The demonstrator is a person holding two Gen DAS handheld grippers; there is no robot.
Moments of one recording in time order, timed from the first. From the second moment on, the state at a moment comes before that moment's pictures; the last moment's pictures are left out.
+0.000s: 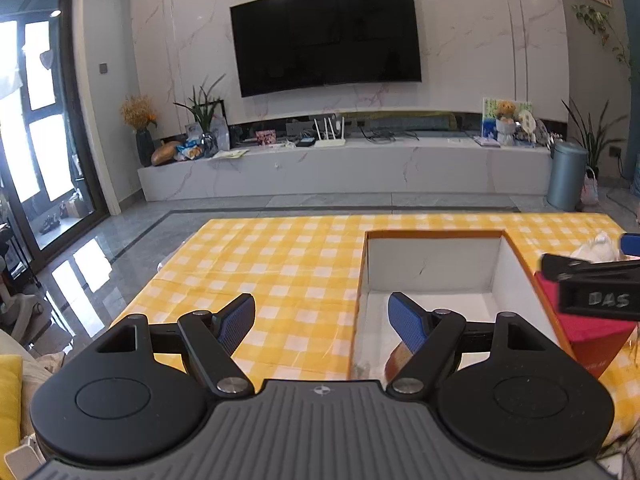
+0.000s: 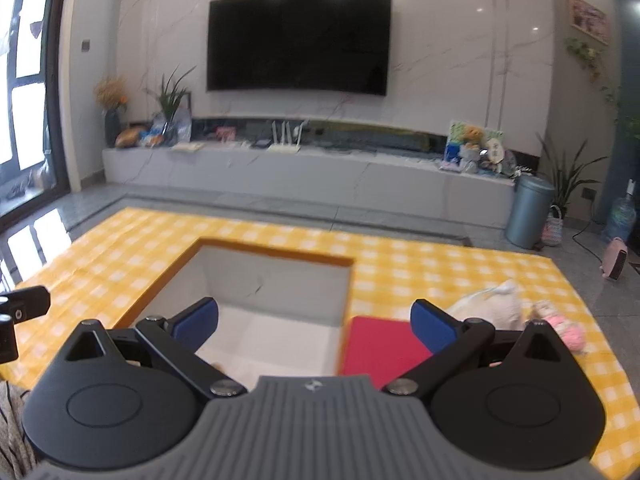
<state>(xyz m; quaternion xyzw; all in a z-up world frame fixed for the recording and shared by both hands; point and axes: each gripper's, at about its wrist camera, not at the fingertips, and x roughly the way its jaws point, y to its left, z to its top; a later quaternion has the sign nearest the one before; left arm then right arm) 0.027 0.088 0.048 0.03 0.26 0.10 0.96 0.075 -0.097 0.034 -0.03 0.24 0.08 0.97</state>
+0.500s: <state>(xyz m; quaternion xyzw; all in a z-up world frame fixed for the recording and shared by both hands) 0.024 0.027 0.061 0.02 0.26 0.07 0.96 0.044 -0.210 0.063 -0.09 0.15 -0.10 0.98</state>
